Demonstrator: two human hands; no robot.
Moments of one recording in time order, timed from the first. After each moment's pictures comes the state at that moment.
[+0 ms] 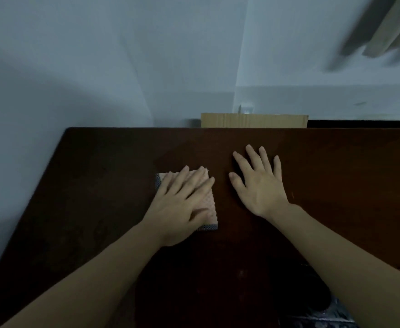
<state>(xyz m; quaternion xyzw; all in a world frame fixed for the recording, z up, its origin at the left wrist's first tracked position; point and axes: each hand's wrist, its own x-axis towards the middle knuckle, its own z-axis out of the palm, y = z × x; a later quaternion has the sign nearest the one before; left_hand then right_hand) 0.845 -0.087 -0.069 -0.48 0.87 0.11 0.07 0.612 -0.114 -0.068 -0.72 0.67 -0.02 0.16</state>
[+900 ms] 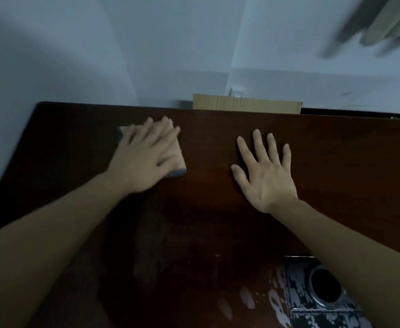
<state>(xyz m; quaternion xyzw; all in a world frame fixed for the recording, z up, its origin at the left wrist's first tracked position) 0.904 -0.172 -0.074 -0.54 0.84 0.06 0.08 0.622 -0.109 -0.077 -0.72 0.69 0.08 0.08</state>
